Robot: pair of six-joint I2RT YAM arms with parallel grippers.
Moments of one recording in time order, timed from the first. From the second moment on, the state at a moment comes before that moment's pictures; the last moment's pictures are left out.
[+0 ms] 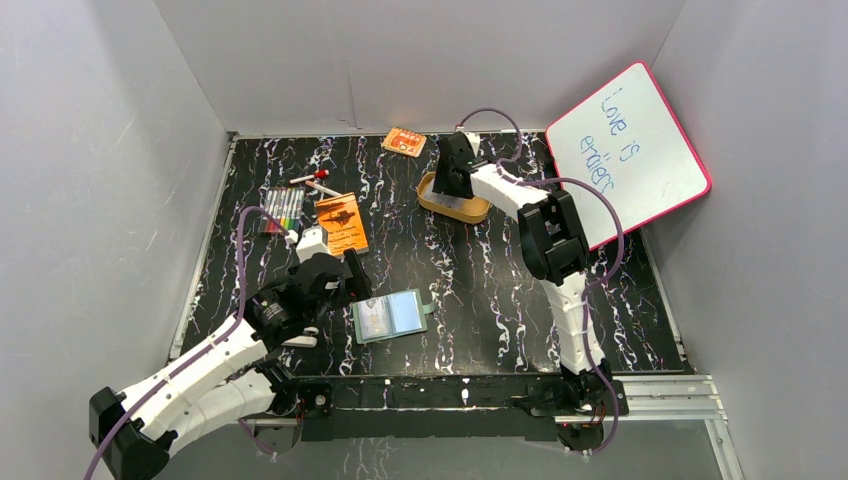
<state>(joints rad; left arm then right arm) -0.78 0.81 0.66 -0.62 -0.41 -0.84 0.53 2.30 1.87 -0.45 0.23 0.57</state>
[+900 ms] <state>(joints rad) -0.78 0.80 0.66 -0.62 -0.41 -0.84 0.52 2.18 1.74 -0.42 0.27 0.54</state>
